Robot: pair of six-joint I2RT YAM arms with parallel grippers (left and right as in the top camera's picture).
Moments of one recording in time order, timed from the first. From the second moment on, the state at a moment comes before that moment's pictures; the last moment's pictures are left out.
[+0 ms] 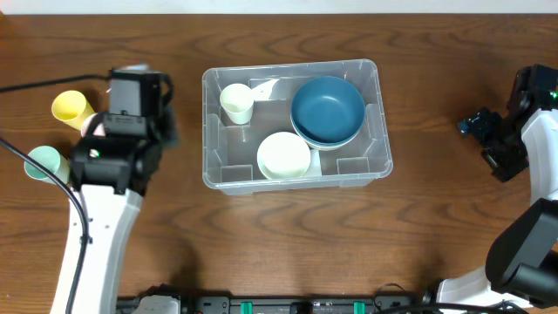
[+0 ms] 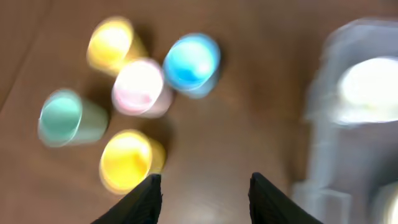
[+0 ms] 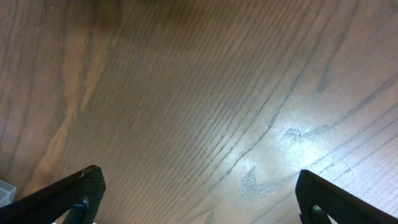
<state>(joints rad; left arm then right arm) -0.08 1.27 1.32 -1.05 -0.36 -0.25 -0.35 1.73 1.37 -1.07 0.03 0.68</state>
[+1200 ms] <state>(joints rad) 0.31 1.81 1.30 -1.05 -0.18 -0.43 -0.35 1.73 1.37 -1.07 0.03 0.68</state>
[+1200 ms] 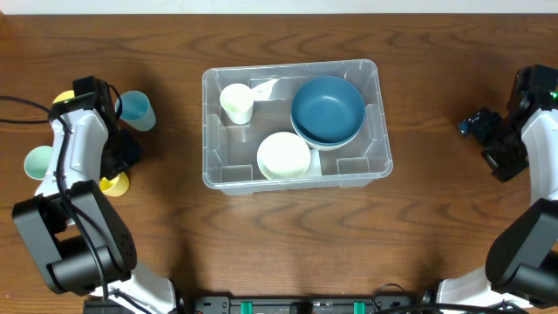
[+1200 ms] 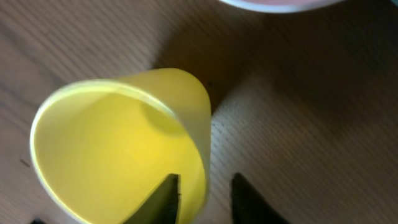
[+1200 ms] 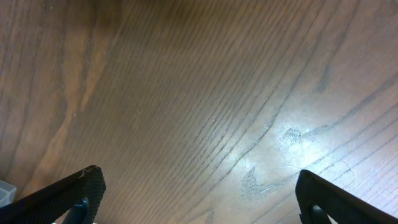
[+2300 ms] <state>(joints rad) 0.29 1.21 1.29 -0.97 0.23 -0.40 -0.35 1.73 1.37 -1.07 0.03 0.68</state>
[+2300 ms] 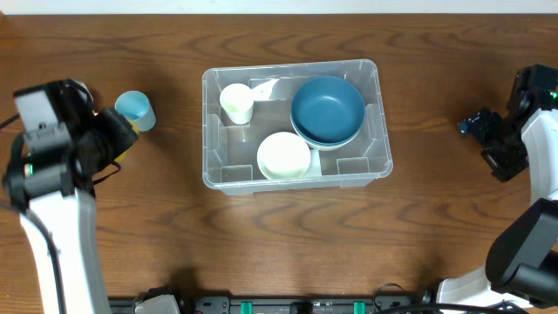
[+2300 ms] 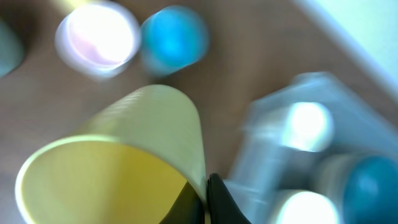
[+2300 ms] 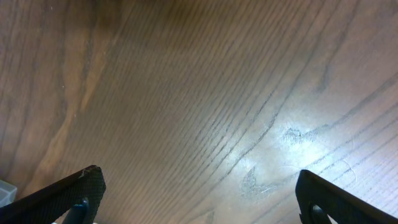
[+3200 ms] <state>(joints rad) -0.28 1.51 1.29 -0.55 0.10 -0.30 -0.35 1.73 1.37 -1.07 0.03 0.68</state>
